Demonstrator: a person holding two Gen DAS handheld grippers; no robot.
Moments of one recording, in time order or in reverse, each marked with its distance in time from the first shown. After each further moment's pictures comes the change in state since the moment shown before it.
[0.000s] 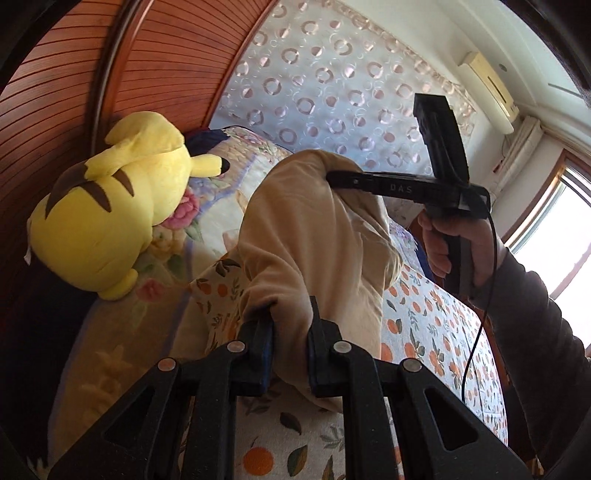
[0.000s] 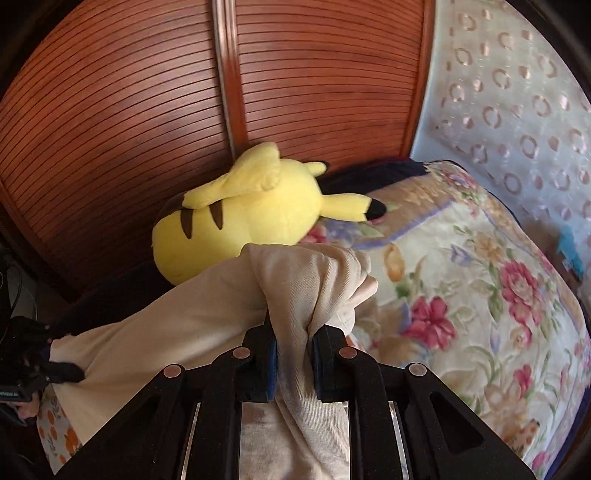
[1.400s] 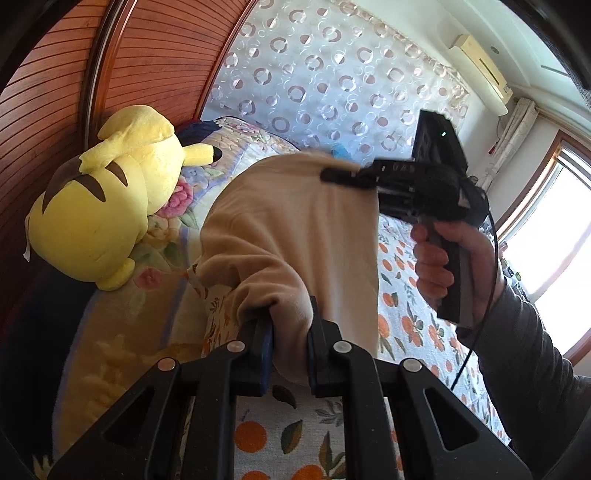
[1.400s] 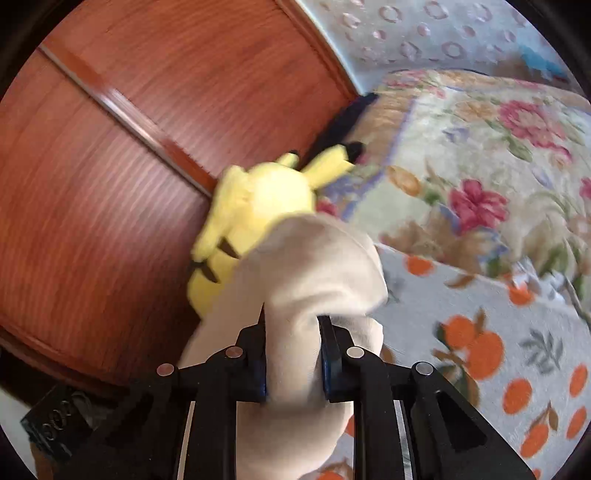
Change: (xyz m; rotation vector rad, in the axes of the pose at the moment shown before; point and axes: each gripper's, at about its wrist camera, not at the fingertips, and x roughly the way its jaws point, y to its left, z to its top) left arm -0.008 -0.011 -0.015 0.043 0.047 -0.017; right arm 0.061 -0.054 -0.077 0.639 -0.109 0.234
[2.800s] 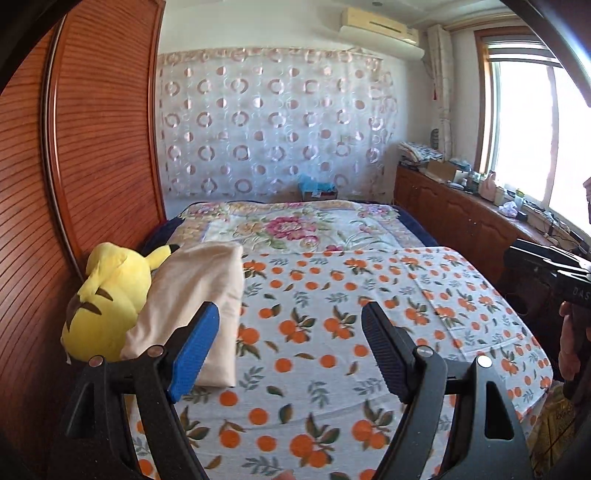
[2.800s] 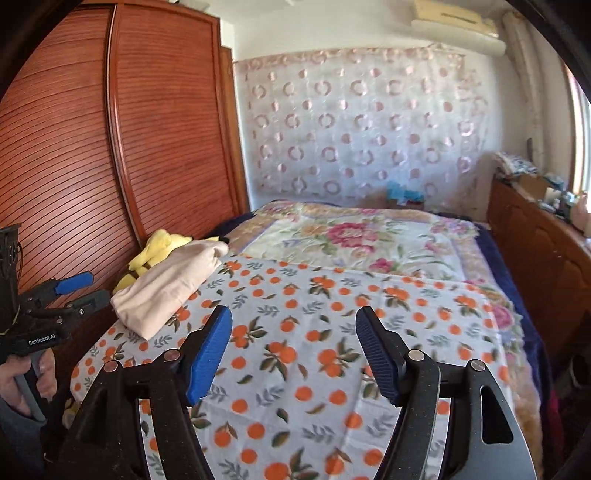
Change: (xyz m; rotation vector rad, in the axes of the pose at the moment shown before) left arm -0.070 -0.220 -0.064 0.468 -0.187 0.133; right arm -0.298 0.086 -0.303 -0.164 -0.494 -0.602
